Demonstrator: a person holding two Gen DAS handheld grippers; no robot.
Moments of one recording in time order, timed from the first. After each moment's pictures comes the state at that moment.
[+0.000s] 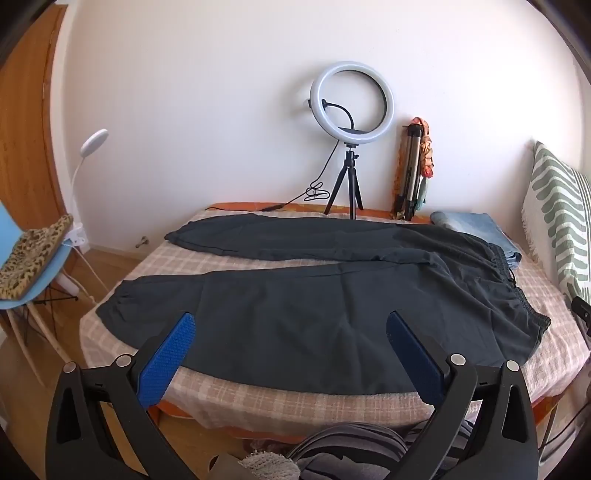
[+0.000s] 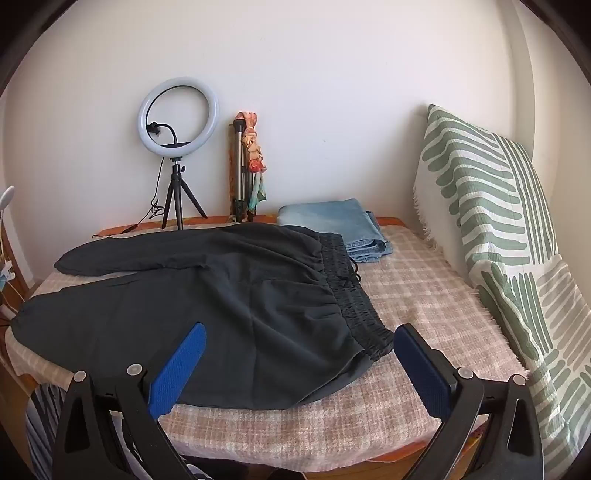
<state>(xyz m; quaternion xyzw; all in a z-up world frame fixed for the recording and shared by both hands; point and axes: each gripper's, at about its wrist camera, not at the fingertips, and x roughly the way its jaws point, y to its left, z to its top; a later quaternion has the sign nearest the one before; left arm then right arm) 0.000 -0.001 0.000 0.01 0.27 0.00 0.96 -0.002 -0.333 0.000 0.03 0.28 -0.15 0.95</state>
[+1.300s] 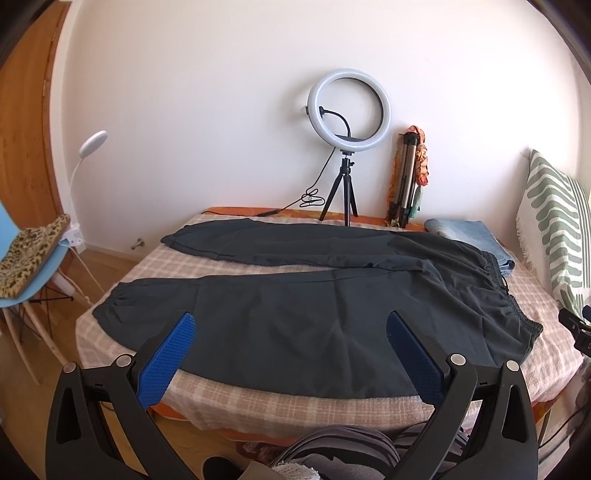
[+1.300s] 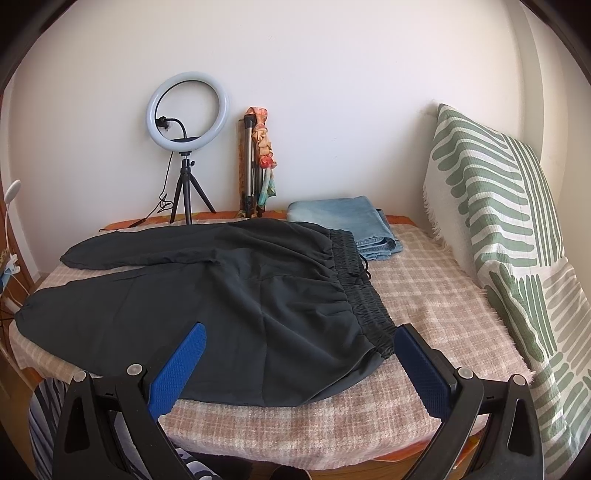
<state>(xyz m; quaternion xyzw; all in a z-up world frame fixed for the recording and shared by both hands) -0.002 -0.002 0.008 -0.01 0.26 -0.01 0.96 -0.003 -0.331 -0.001 0.03 0.28 -0.13 0.95</state>
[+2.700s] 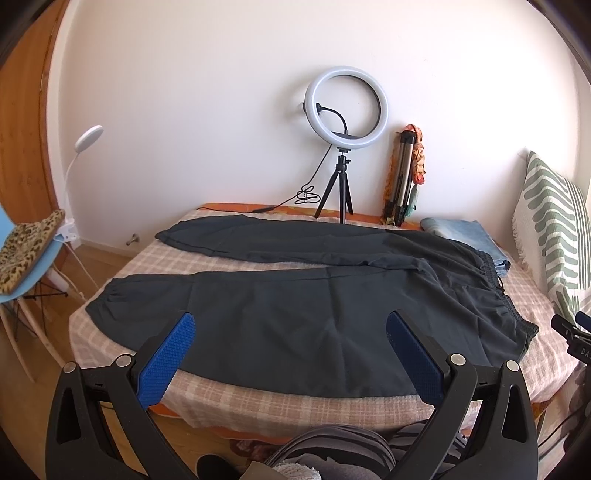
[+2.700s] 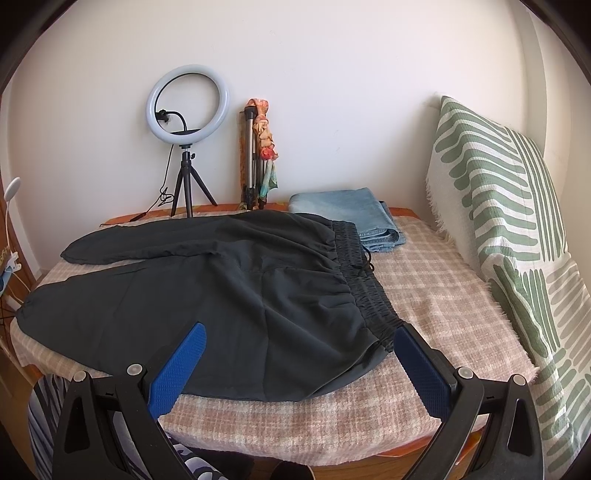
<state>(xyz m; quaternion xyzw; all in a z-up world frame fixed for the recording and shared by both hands) -0.001 -0.003 0.004 -0.02 0.27 -0.02 0.96 -0.002 -0.334 -0.010 0.04 0.29 -0.13 0.95</state>
